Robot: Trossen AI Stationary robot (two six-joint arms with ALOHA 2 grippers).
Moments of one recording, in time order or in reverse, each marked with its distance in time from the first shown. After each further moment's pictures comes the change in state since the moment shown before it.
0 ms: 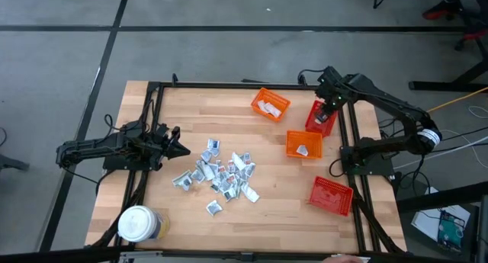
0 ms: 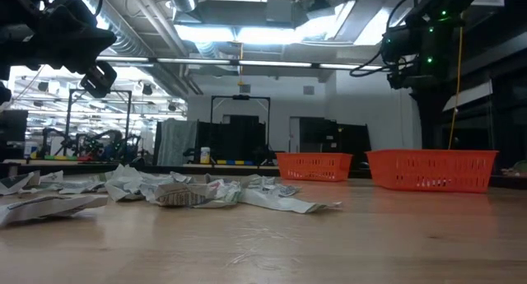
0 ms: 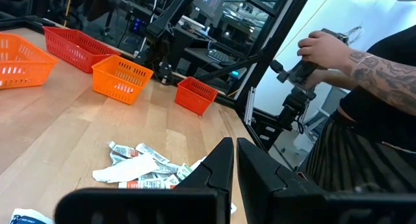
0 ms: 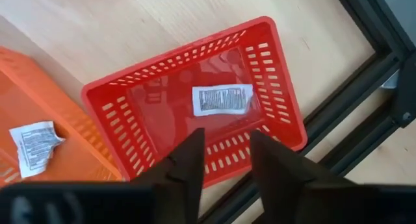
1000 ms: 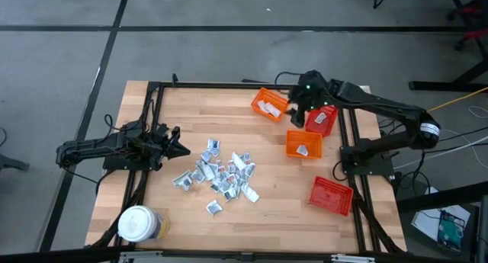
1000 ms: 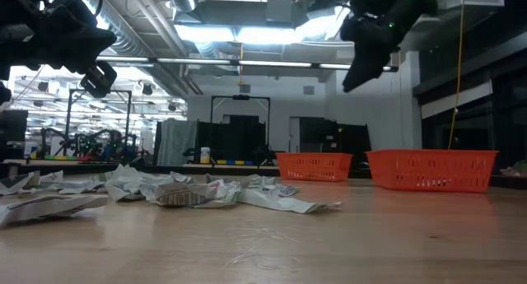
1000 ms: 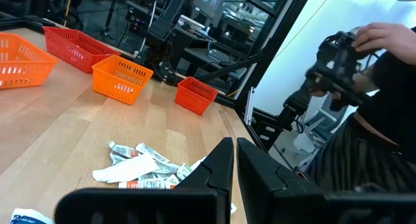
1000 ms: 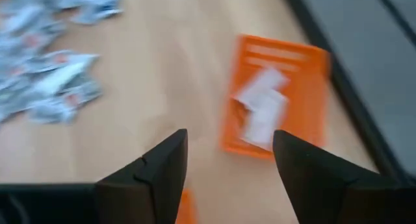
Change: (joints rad) left arm 0.000 0.000 0.000 0.000 0.000 0.000; right arm 0.374 0.035 0.097 0.427 -0.242 -0.089
